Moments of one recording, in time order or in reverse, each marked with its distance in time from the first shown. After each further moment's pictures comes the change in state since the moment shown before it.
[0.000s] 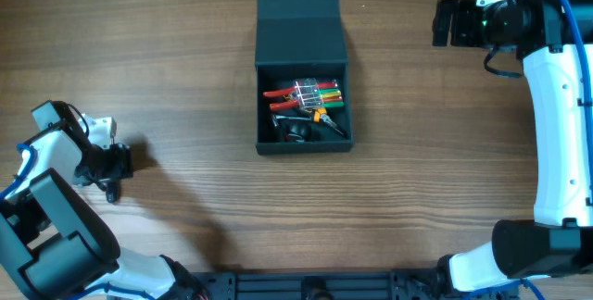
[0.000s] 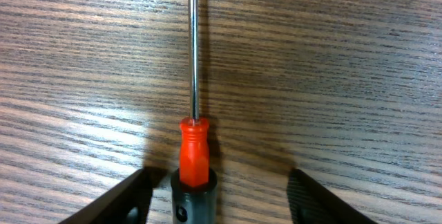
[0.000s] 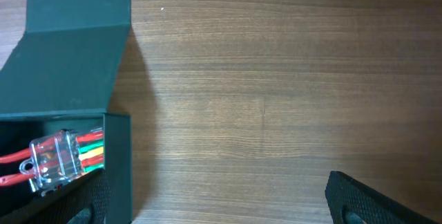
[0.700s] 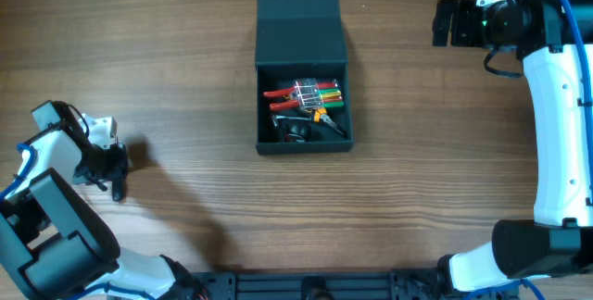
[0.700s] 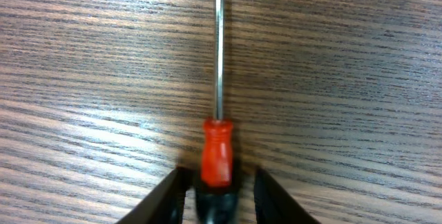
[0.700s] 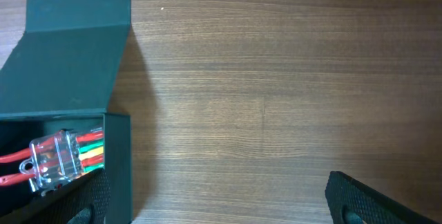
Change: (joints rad) left arm 0.000 0.001 0.000 -0.002 0.010 0.000; right arm 0.000 0.000 0.000 0.000 0.000 0.000
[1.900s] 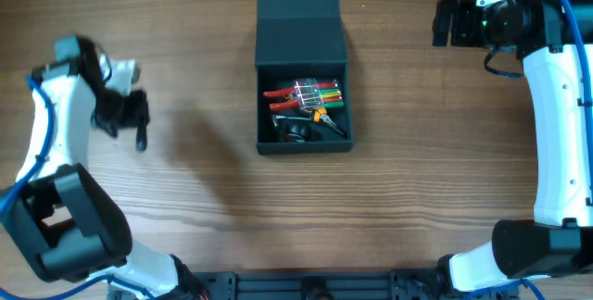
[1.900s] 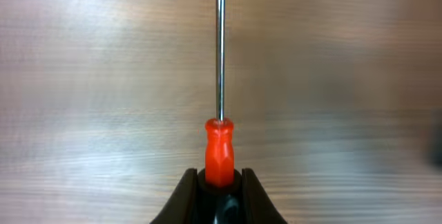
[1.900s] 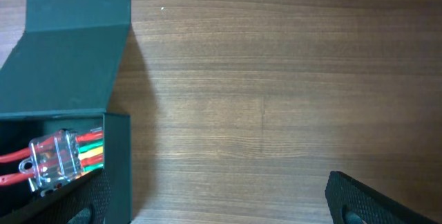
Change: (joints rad) left arm -0.284 0.031 0.436 -0.386 0.153 -0.174; right arm 0.000 0.000 0.000 0.001 0.000 -0.003
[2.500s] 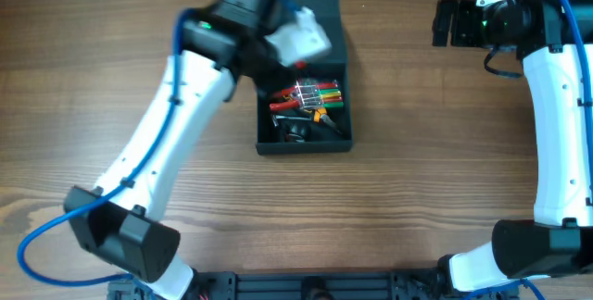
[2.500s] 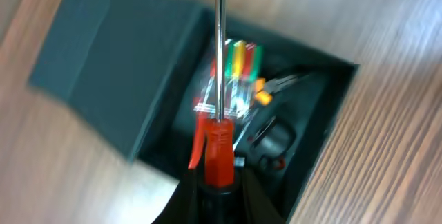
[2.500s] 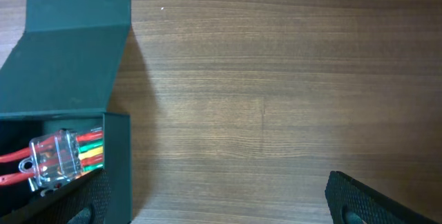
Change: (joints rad) left arm -0.763 0.010 0.425 -0.074 0.046 0.450; right arm 0.000 0.000 0.000 -0.001 0.000 0.000
